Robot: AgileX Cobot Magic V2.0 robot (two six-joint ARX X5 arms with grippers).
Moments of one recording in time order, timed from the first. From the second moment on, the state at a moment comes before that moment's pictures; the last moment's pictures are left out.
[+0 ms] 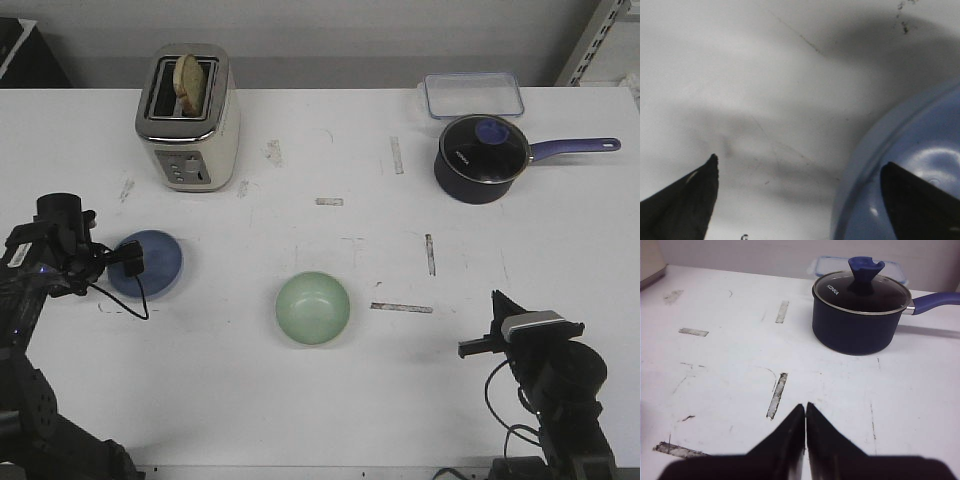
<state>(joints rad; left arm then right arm) 0.27 1.67 1.26 -0.74 0.03 -0.05 0.05 0.48 0.51 -0.34 -0.10 -0.05</state>
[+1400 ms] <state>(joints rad) -0.36 1.38 1.40 -0.71 0.34 -0.20 0.05 0.49 0.51 -0.32 -0.10 -0.05</state>
